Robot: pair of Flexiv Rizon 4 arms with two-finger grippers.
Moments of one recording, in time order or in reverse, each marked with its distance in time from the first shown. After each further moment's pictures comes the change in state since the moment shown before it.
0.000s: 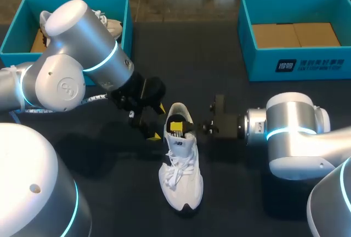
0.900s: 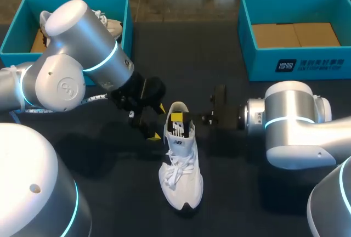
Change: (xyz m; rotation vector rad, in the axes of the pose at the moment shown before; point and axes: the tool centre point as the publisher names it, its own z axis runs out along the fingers) left arm 0.000 0.000 0.000 0.000 0.000 0.000; right arm -0.006 0.022 0.000 0.006 -0.044 -0.024
